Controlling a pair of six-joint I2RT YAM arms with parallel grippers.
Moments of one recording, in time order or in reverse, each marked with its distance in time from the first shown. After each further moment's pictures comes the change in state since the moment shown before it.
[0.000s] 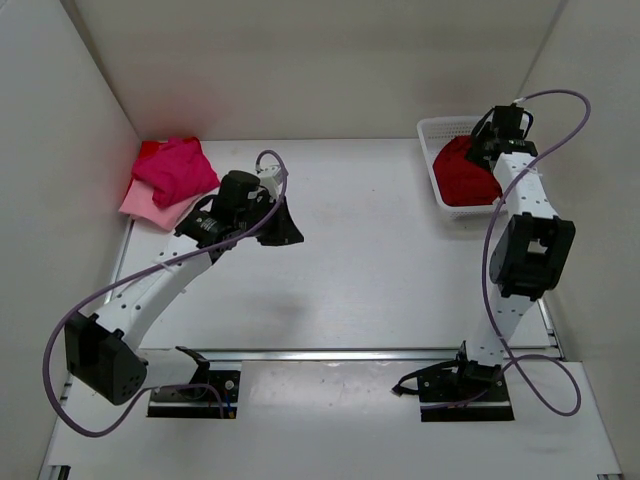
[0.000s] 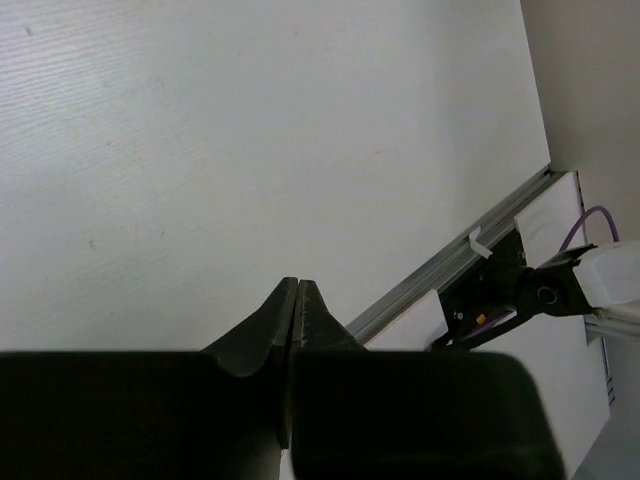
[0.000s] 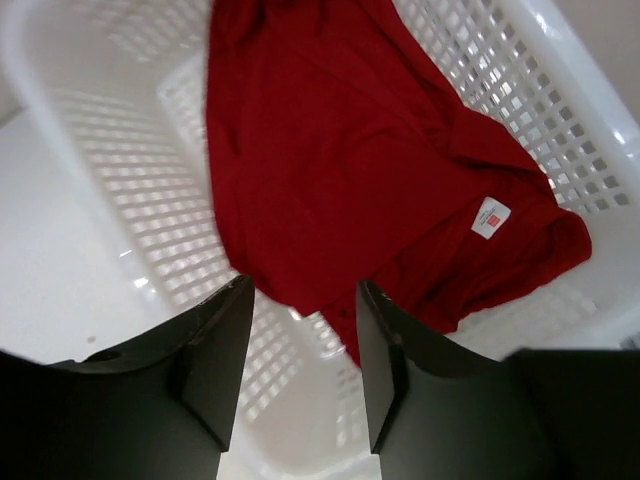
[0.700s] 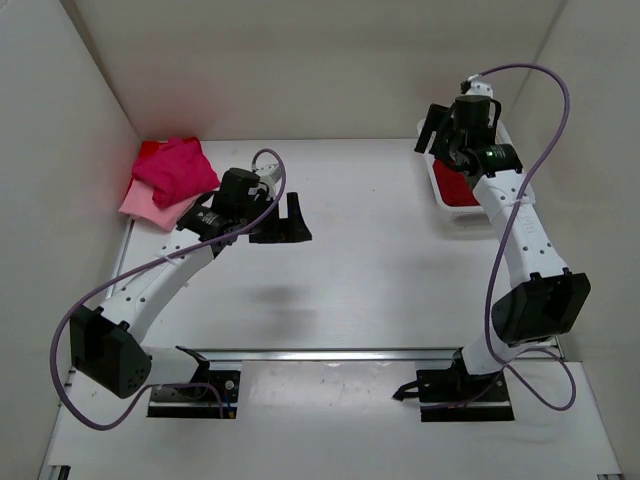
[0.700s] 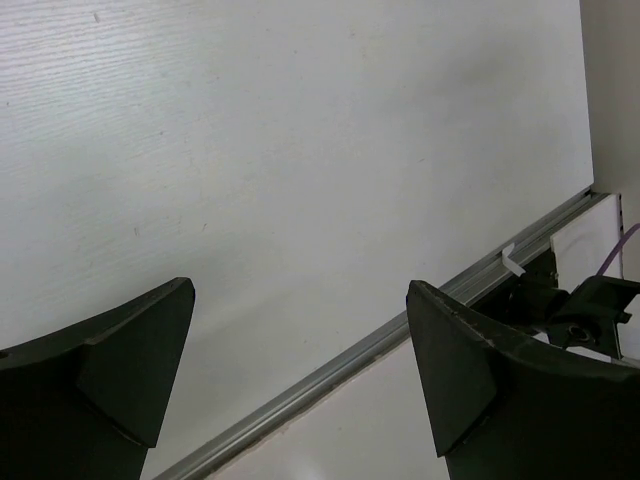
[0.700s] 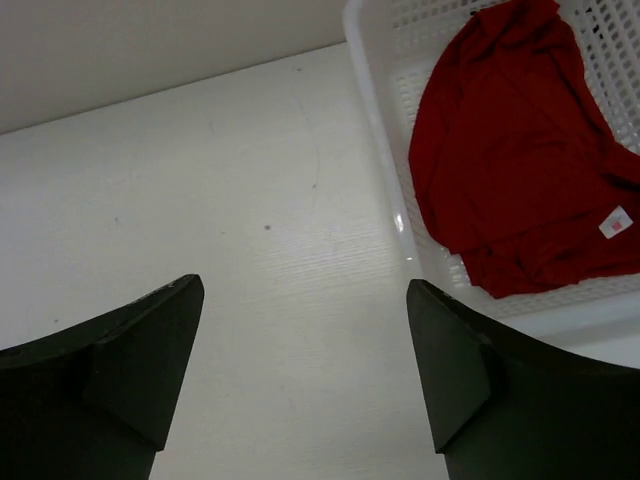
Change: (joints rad) left arm 0.027 0.044 0.026 -0.055 -0.061 0.008; right arm 0.301 -0.296 -0.027 -0.121 0.008 -0.051
